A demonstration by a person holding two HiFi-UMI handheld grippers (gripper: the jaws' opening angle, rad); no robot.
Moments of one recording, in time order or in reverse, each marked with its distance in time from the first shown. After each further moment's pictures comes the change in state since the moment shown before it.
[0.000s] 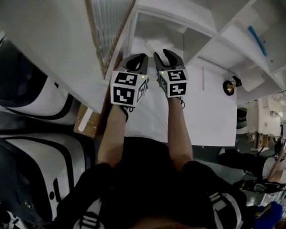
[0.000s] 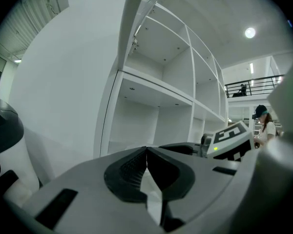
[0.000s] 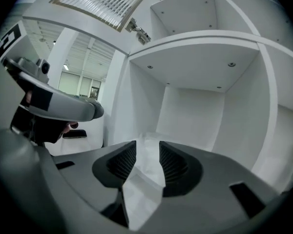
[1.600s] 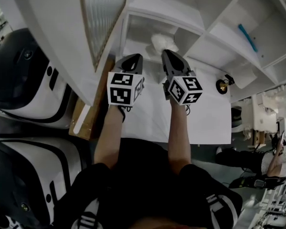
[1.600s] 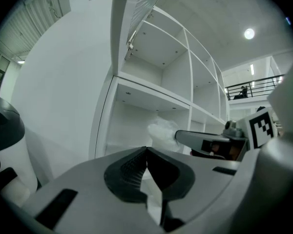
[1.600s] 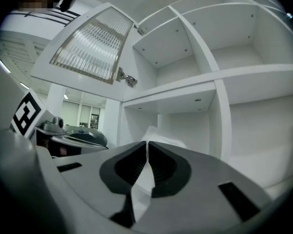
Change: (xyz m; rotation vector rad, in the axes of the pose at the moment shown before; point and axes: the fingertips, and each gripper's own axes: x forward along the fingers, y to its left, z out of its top) left arm 0.001 -0.015 0.008 -0.009 -0.042 0.011; right arm -0.073 -0.029 0.052 0.186 -0.255 0.043
